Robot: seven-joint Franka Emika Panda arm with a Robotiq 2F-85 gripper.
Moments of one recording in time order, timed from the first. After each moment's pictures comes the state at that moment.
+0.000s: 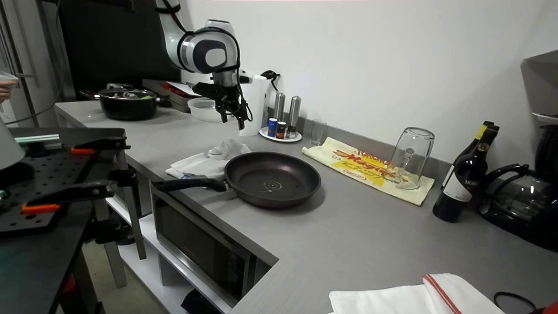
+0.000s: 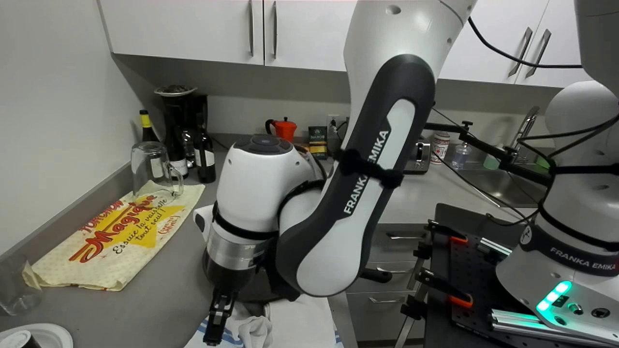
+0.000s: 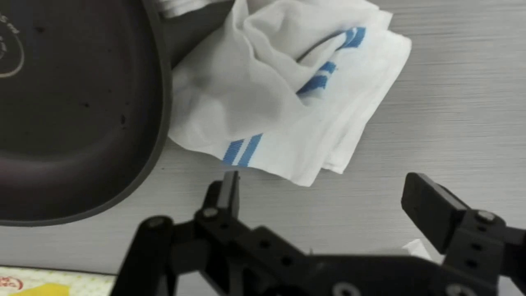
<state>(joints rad) 0.56 0.67 -0.02 -2.12 -0.03 3.06 0.08</state>
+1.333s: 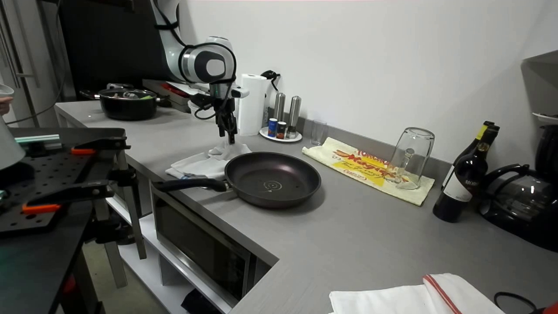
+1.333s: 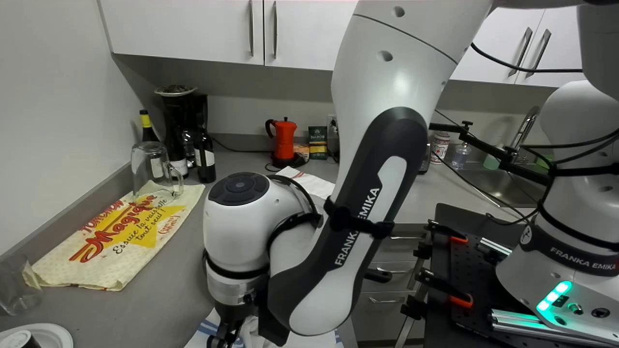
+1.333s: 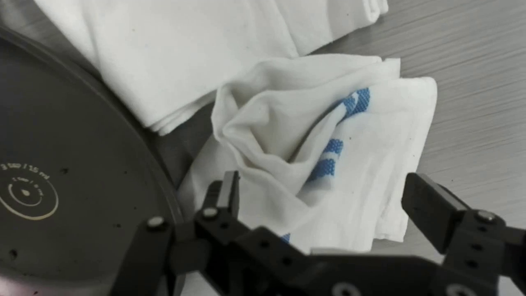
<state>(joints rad) 0.72 0.78 -0.14 -2.04 -0.02 2.91 0.44</state>
